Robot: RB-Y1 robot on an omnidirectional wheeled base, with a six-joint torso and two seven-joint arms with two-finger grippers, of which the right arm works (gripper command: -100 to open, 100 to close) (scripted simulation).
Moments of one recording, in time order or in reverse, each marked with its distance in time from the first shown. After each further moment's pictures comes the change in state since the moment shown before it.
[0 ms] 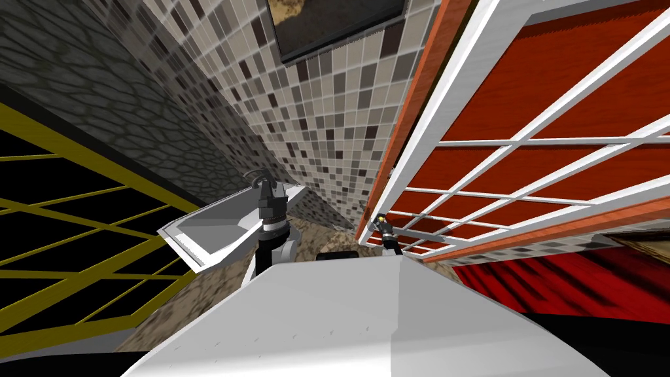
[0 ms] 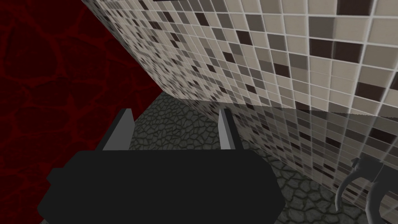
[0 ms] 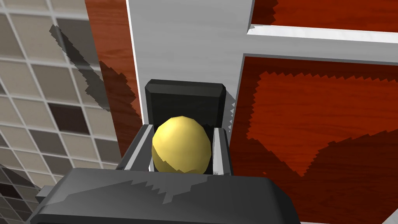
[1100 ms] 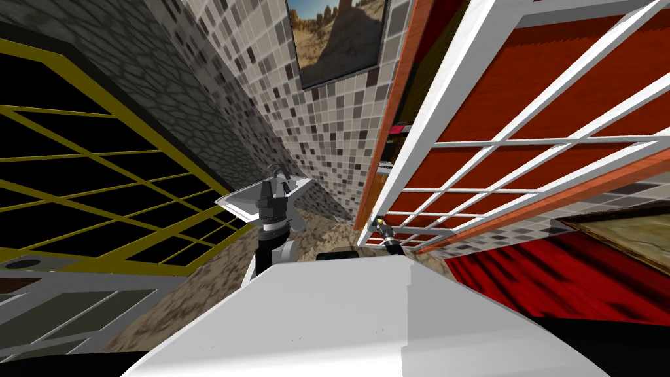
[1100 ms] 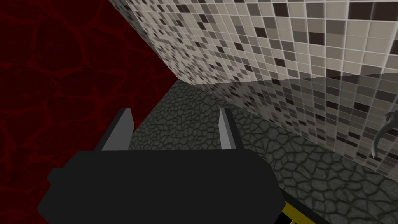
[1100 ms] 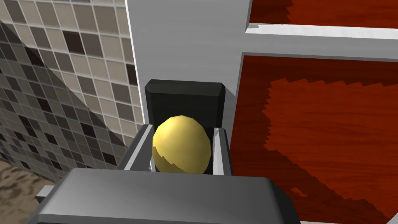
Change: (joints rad) arm 0.048 -0.068 0.110 -0.019 0.059 -0.052 -0.122
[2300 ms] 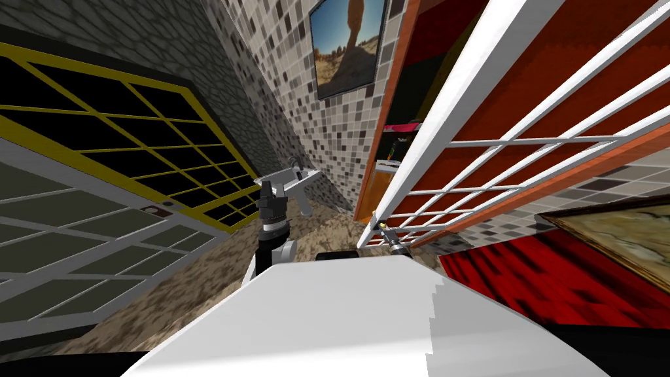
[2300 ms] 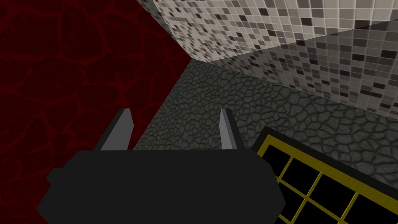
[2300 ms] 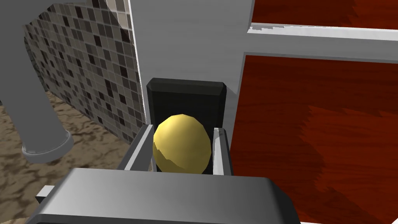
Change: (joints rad) arm 0.074 -0.095 0.101 -0.002 0.052 -0.130 -0.113
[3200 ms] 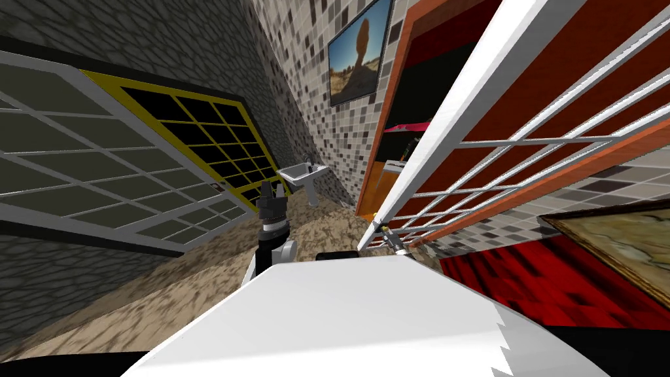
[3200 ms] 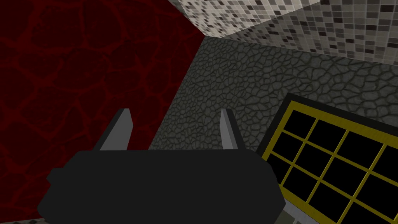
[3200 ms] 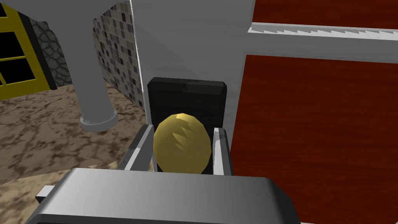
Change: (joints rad) arm 0.022 -0.029 0.036 0.051 0.022 -0.094 -0.049
